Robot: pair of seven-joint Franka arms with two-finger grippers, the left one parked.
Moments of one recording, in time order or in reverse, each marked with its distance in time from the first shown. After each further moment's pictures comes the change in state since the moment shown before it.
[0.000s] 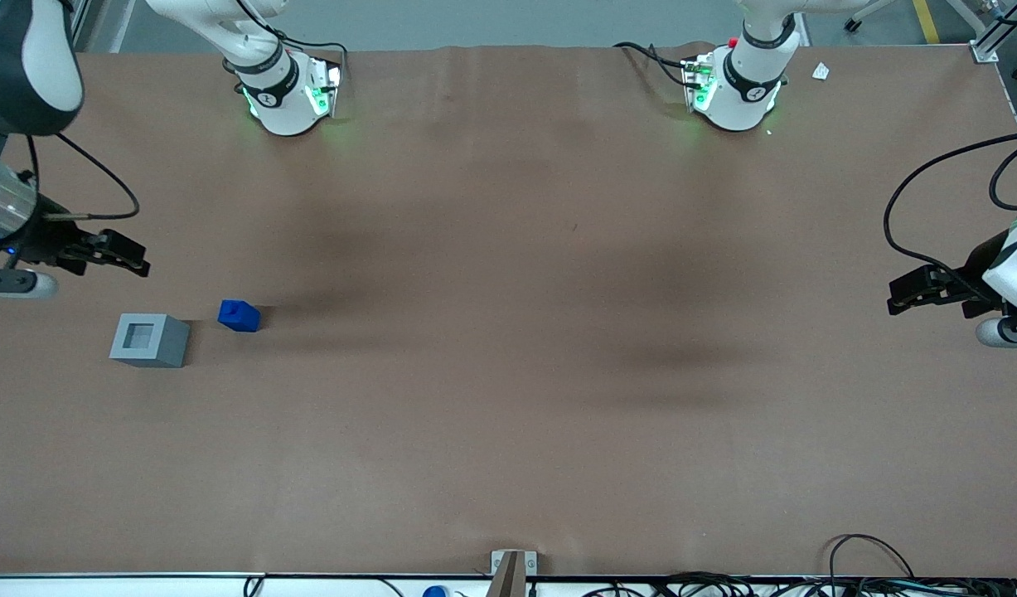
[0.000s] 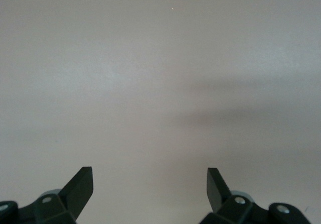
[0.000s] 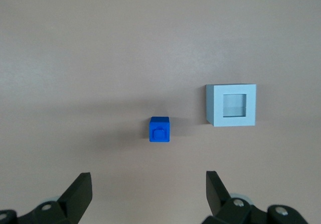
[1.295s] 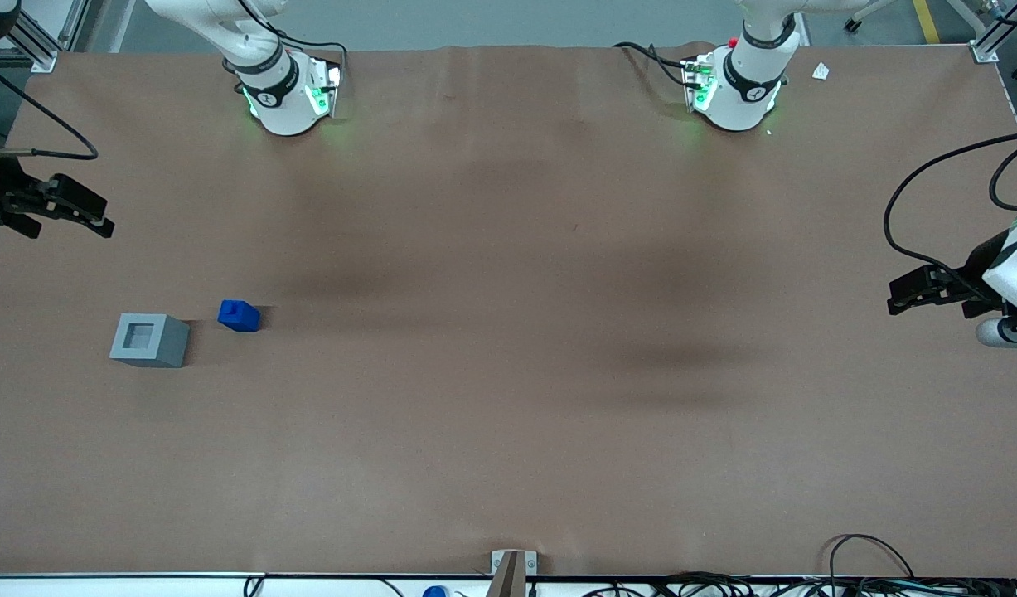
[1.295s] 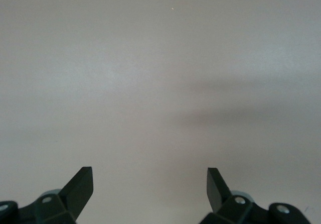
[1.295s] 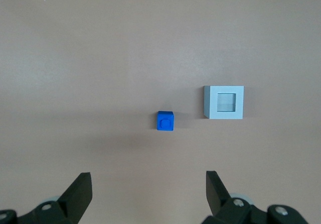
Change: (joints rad) arm 0.025 -0.041 0.002 0.243 0.000 -0.252 -0.002
